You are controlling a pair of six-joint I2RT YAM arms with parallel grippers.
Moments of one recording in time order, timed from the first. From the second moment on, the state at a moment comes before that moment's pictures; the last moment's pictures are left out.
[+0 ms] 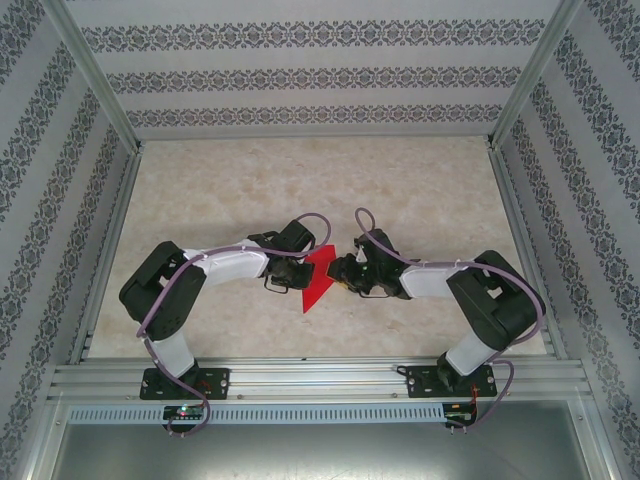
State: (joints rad) left arm -0.69 1.75 1.00 -0.45 0.15 -0.50; right arm 0.58 1.60 0.58 0.21 -0.43 1.07
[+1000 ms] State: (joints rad) left arm -0.69 1.66 0.95 -0.44 0.13 -0.50; right arm 0.61 1.65 0.62 0.27 -0.46 1.07
